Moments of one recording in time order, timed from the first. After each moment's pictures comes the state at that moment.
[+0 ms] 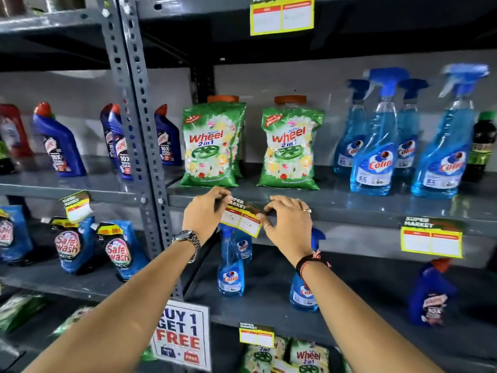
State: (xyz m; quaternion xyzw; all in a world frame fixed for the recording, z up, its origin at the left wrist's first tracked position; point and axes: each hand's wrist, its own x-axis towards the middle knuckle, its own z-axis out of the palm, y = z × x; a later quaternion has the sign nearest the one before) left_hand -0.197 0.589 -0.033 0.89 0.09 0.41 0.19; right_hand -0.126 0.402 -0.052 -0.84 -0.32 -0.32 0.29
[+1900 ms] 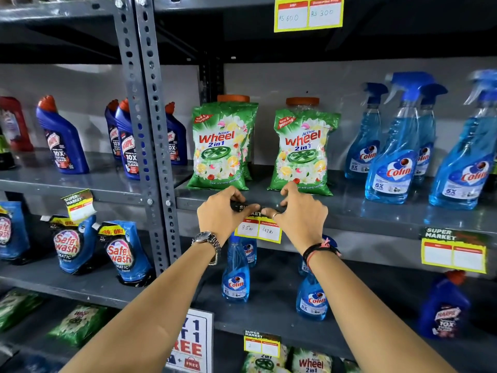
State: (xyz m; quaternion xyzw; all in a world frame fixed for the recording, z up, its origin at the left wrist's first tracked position) left_hand -0.186 0.582 -0.028 0.86 0.13 0.44 0.21; right_hand -0.126 0.423 -0.016 -0.87 -0.25 -0.33 0.28
